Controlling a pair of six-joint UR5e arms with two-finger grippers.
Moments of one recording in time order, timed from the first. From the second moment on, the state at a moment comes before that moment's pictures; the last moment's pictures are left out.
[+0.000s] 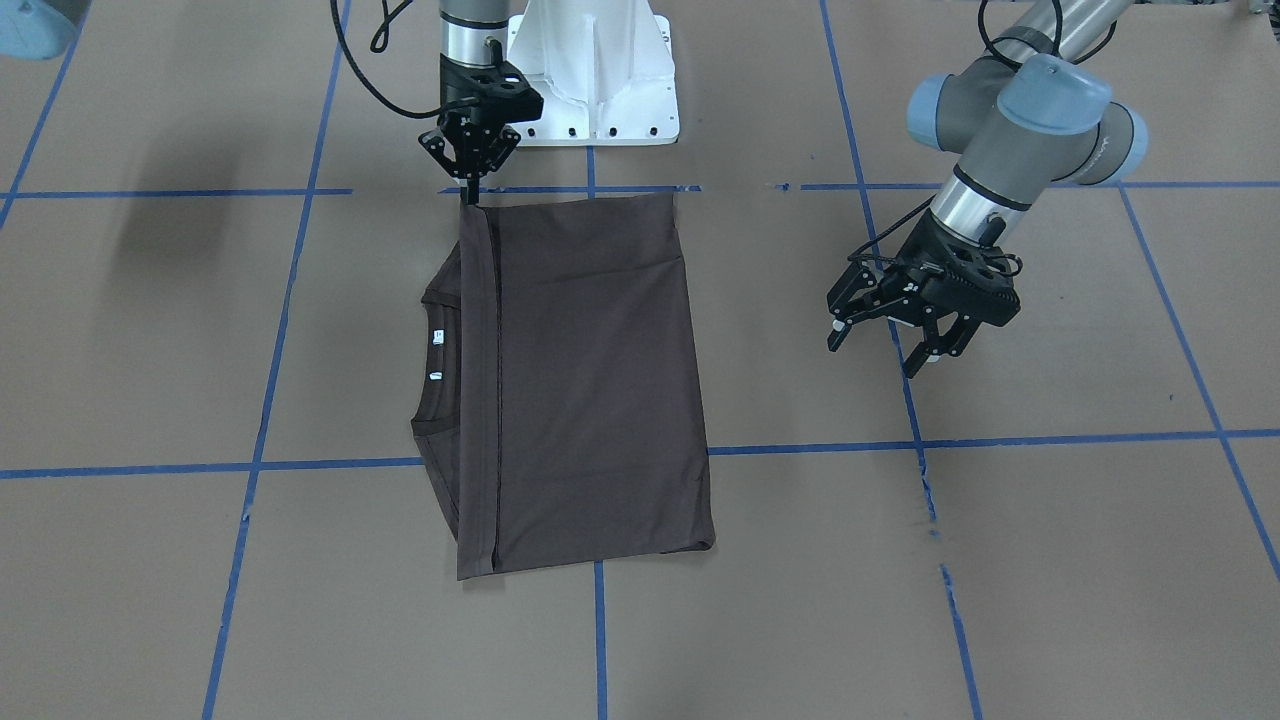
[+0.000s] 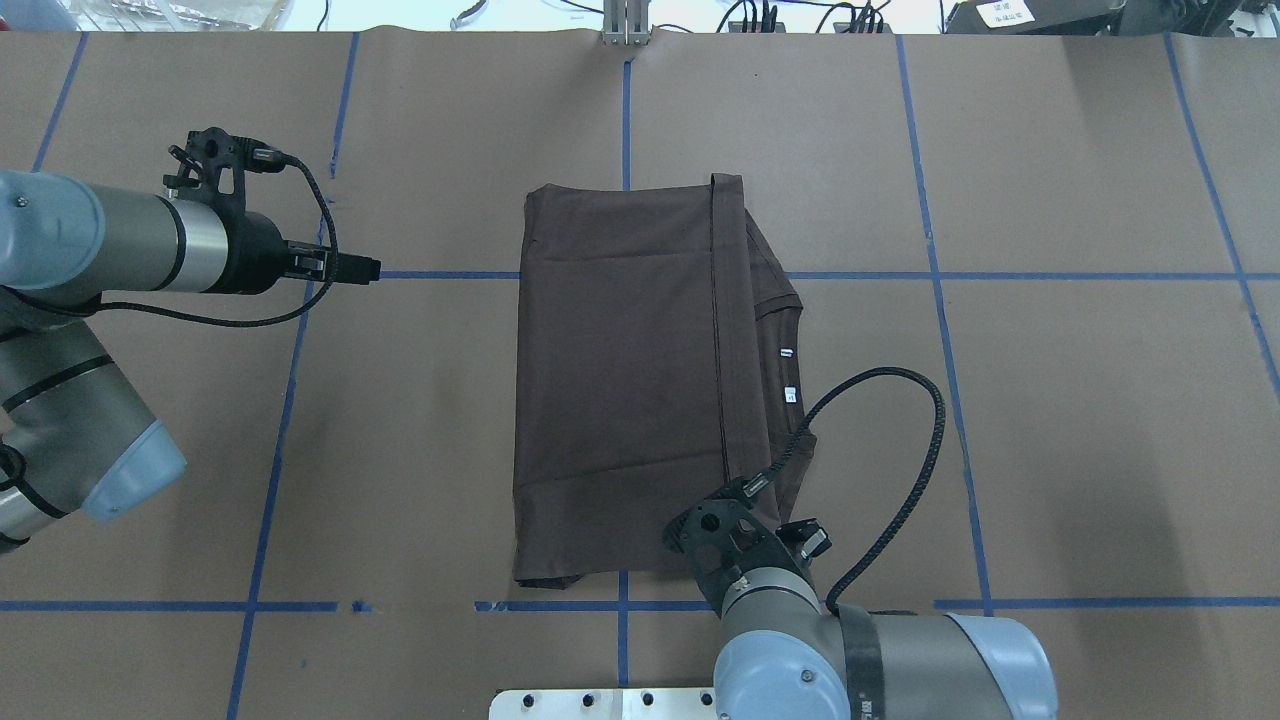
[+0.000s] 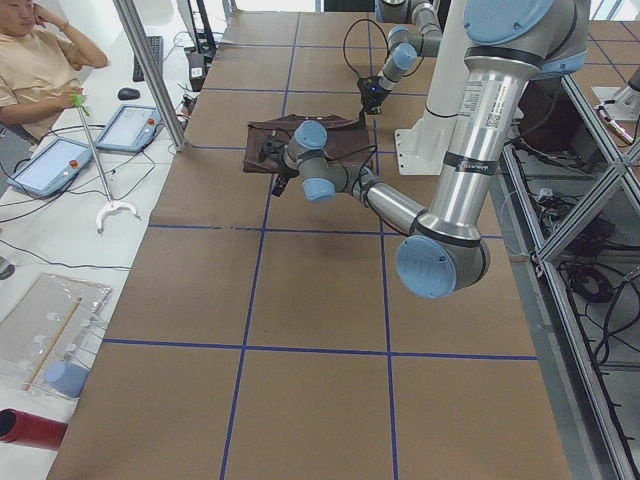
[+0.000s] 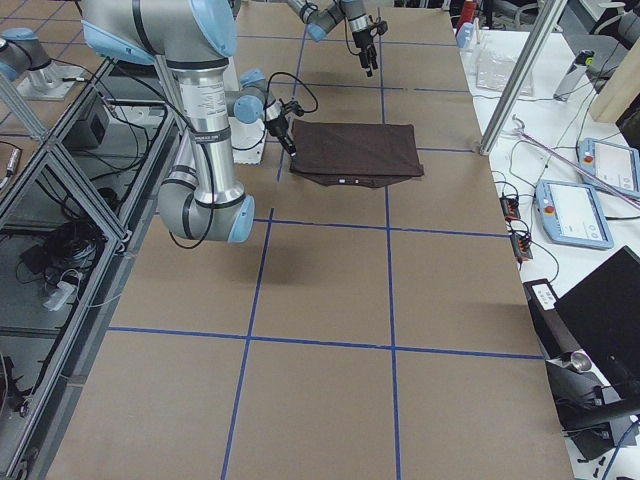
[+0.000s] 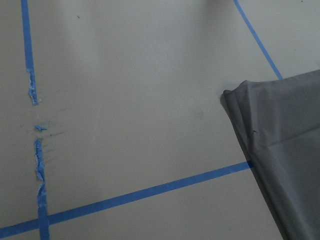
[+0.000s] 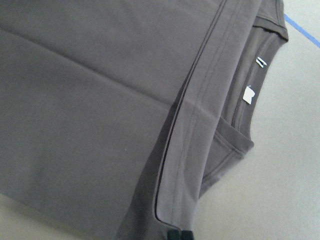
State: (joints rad) left arm -0.78 -1.82 -1.73 -2.31 -1.87 -0.93; right arm 0.04 -1.20 2.07 -1.85 1.19 1.07
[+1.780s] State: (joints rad) left arm -0.77 -1.83 -1.72 -2.31 -1.87 -0.93; right arm 0.04 -1.26 2.03 -1.72 1.23 1.13
